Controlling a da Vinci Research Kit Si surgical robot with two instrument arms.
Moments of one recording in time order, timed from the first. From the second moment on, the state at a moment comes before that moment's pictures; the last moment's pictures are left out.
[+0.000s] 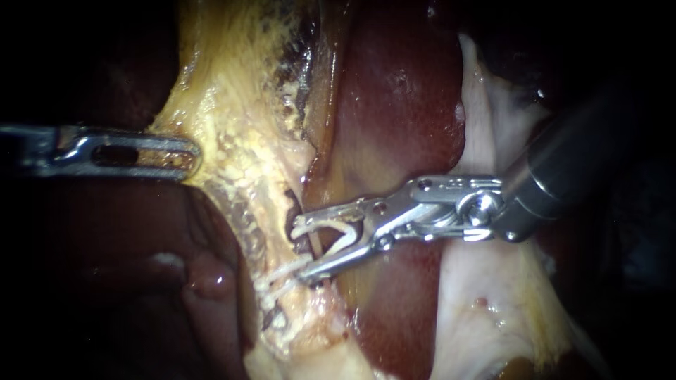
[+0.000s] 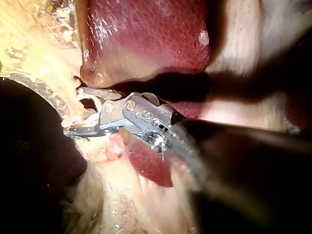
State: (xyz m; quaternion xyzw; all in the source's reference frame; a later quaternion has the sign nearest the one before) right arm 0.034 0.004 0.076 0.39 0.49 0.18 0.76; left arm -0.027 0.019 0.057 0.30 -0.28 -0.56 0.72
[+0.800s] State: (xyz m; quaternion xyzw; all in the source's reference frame) right arm 0.038 0.002 0.077 0.48 0.53 0.15 0.68; left arm -0.026 0.019 0.057 0.30 -0.28 -0.56 0.72
